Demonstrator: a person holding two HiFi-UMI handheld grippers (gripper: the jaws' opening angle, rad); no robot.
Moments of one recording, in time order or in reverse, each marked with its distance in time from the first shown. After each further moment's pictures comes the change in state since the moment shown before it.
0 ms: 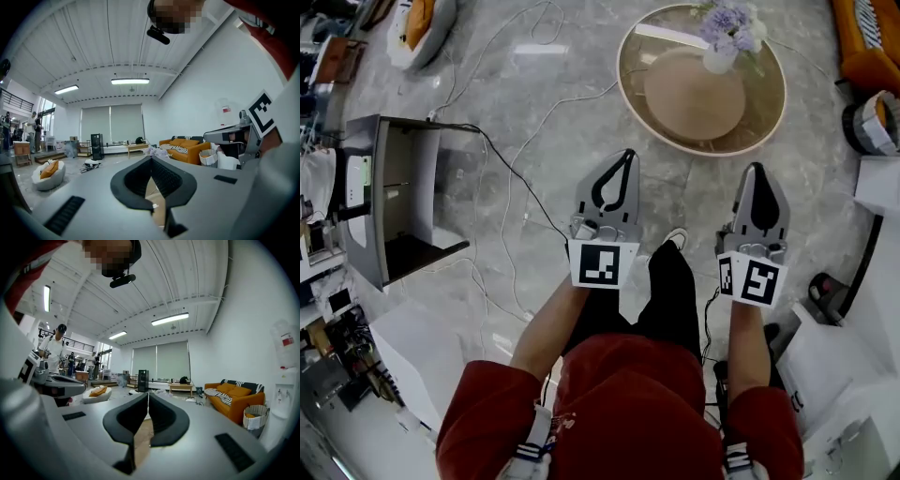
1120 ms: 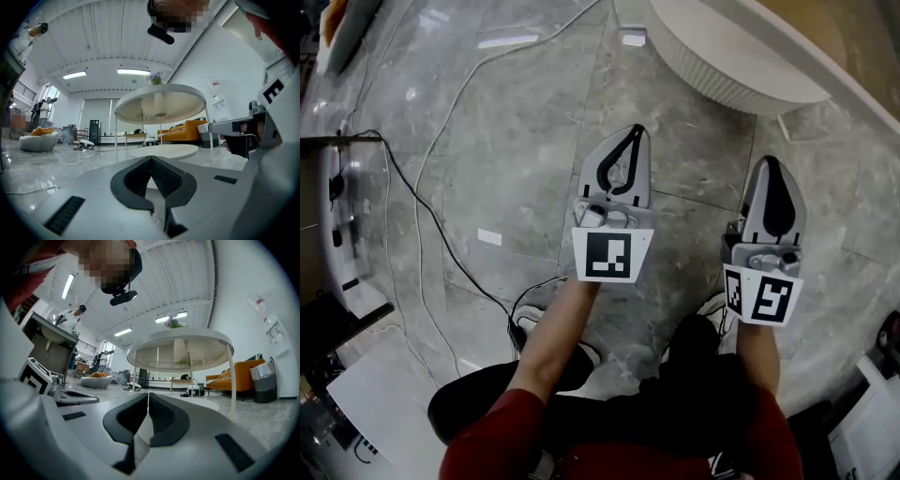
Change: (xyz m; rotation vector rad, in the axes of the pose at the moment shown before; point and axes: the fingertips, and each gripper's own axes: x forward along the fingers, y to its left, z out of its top) left arm 0.154 0.001 -0.637 -0.017 -0.091 -0.034; right arm 0.062 0.084 -0.616 -0.042 -0.123 -0.017
